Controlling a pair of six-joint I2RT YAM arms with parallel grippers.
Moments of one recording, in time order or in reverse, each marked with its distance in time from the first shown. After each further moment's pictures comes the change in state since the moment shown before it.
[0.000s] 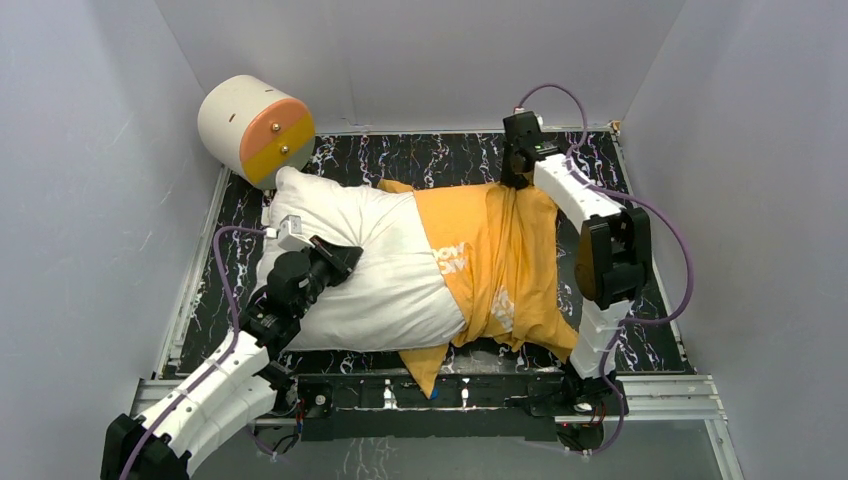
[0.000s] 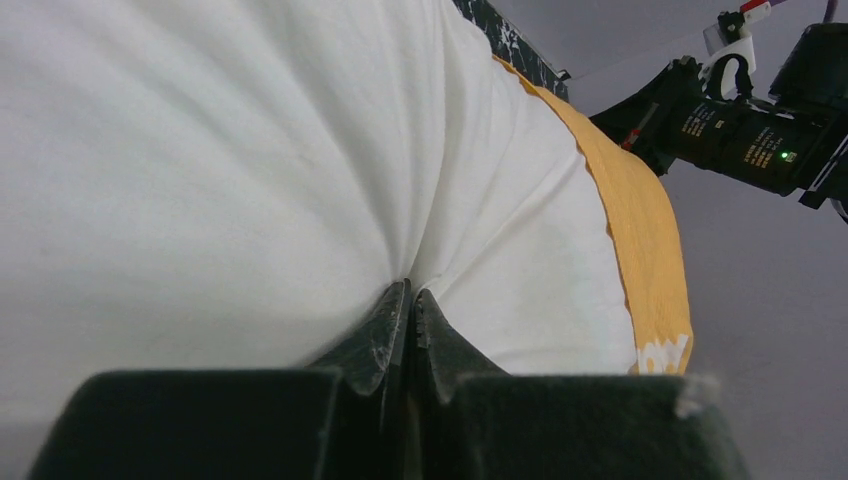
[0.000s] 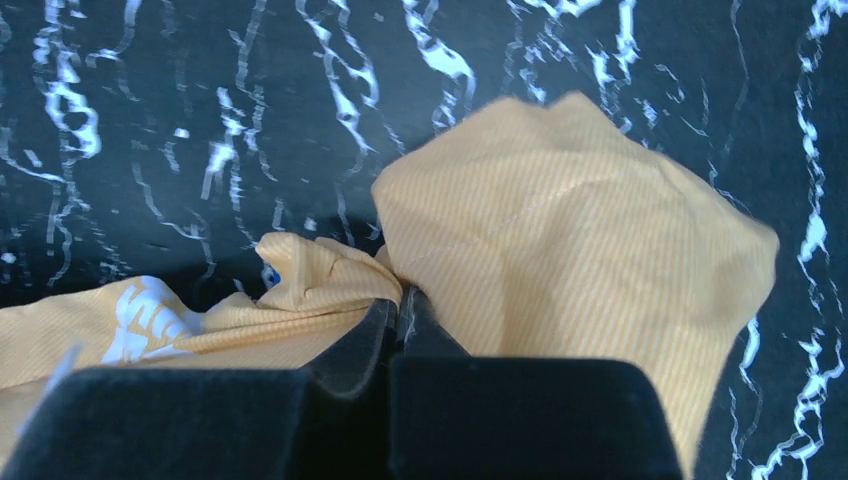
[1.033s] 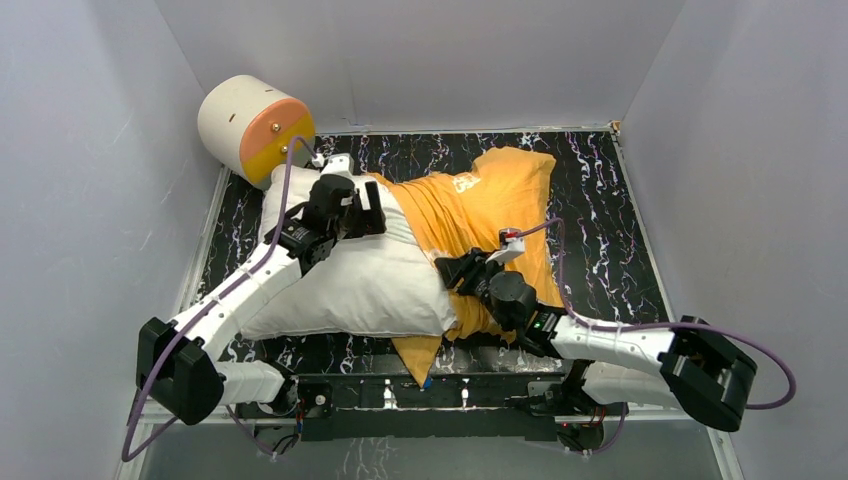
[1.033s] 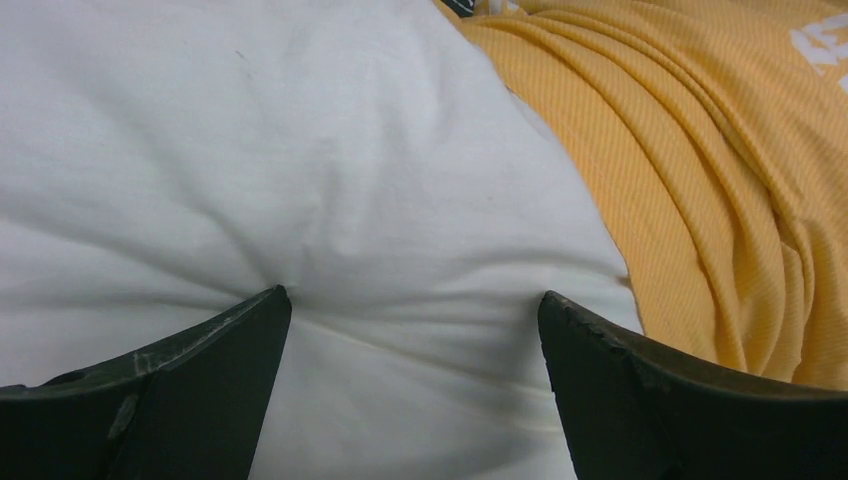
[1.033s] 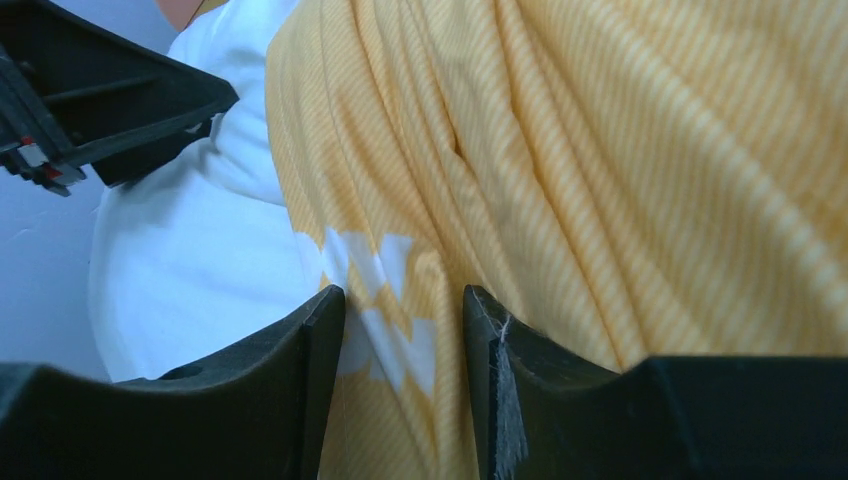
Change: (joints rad) left arm -0.039 0.534 0.651 -0.452 -0.120 0.460; right arm 0.699 -0.772 -1.262 1.175 0.214 0.475
